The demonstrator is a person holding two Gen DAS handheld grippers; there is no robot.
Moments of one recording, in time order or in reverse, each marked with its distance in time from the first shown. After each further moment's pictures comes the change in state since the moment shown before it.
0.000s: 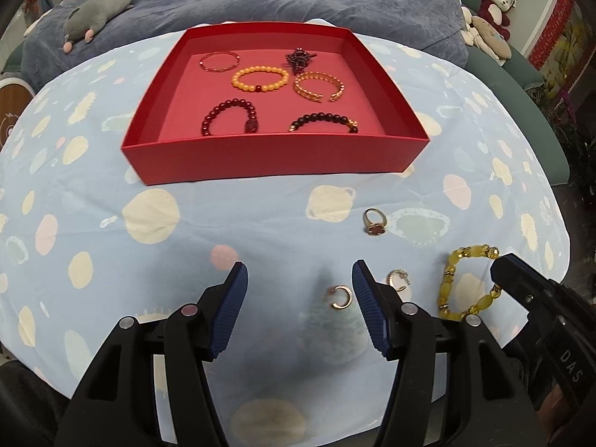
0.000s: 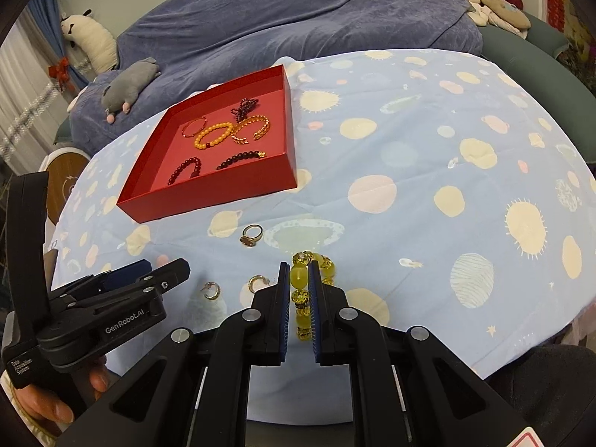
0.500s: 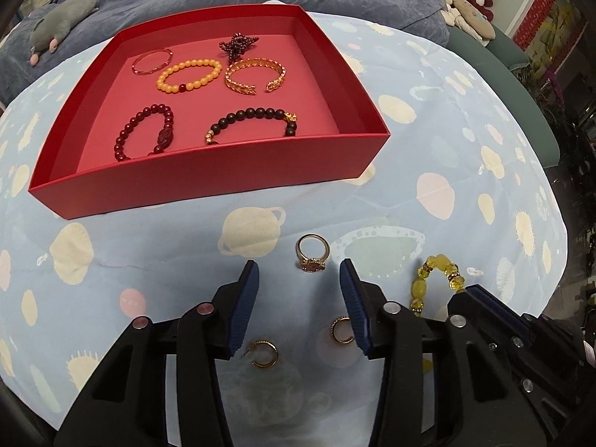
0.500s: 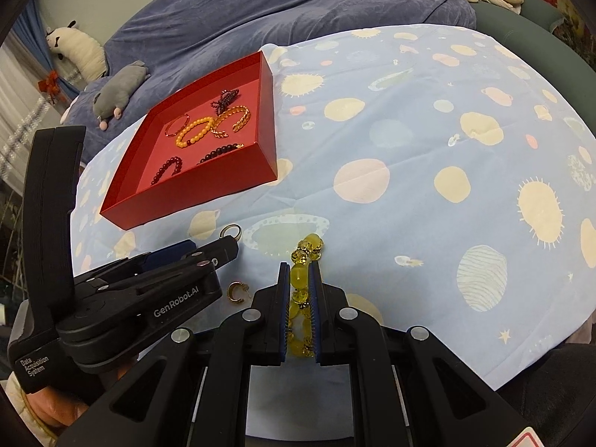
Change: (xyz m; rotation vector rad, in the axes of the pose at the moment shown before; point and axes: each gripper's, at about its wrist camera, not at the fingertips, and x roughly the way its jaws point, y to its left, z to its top) left arm 0.044 -0.043 0.021 0.058 0.052 -0.051; right arm 0.025 -0.018 0.003 0.067 0.045 0.024
